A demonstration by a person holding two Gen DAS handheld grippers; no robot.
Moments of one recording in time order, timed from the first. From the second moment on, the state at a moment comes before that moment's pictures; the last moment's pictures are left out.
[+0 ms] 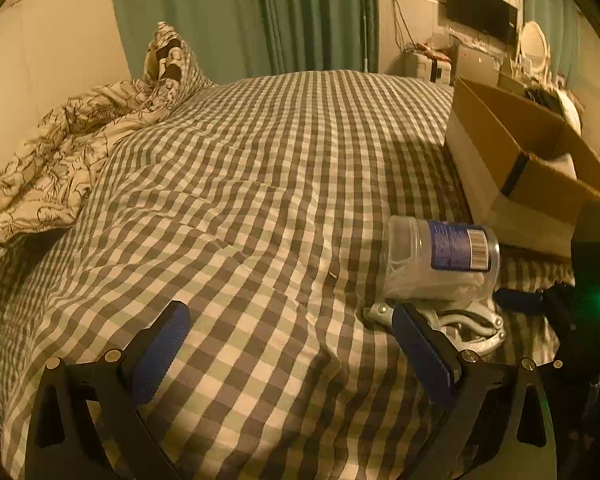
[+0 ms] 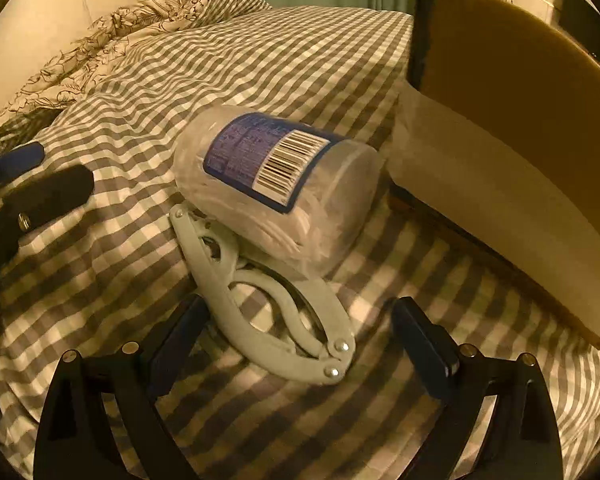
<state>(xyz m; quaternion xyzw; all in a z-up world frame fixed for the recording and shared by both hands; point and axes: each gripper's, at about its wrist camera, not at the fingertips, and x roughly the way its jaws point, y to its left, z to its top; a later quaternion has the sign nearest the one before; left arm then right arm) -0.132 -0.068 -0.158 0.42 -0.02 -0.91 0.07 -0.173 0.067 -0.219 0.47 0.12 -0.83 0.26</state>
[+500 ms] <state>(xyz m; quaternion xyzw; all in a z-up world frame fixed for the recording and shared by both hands) -0.119 -0.024 -0.159 0.40 -0.06 -0.91 0.05 -0.102 0.147 -0.168 0.44 0.11 -0.86 0.23</state>
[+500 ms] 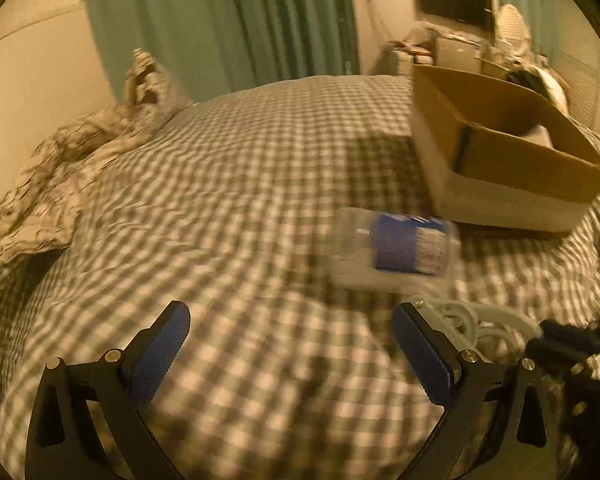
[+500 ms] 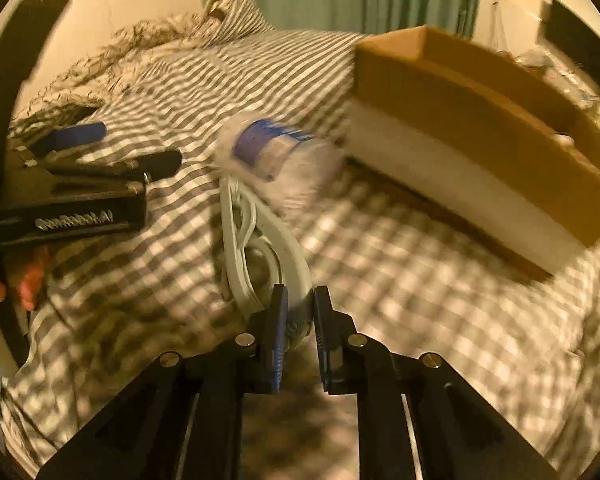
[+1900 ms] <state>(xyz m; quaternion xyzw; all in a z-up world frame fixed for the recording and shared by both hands) -0.197 0.005 -0.200 0.45 -0.02 -0.89 -0.05 -0.157 0.180 -0.191 0.45 0.07 -0.87 0.18</state>
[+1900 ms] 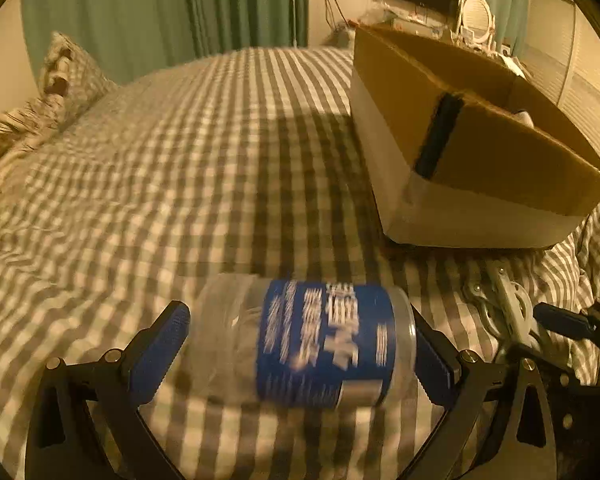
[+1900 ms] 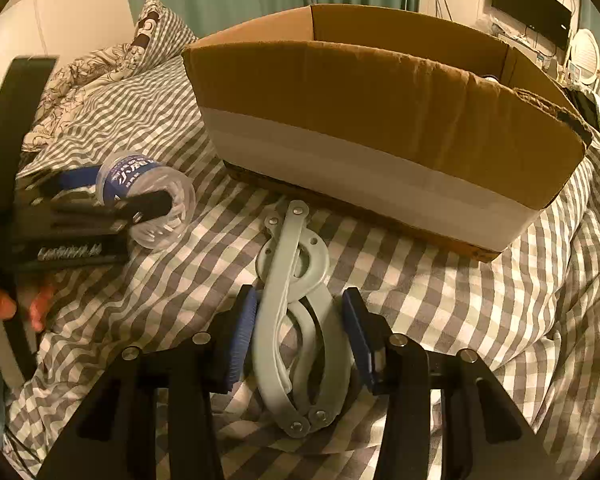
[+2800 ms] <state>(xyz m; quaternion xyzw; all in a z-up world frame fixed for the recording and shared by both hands) -0.104 0.046 -0.130 0.42 -0.06 -0.90 -0.06 -0.090 0.226 -0.124 0.40 0.04 -0.90 0.18</state>
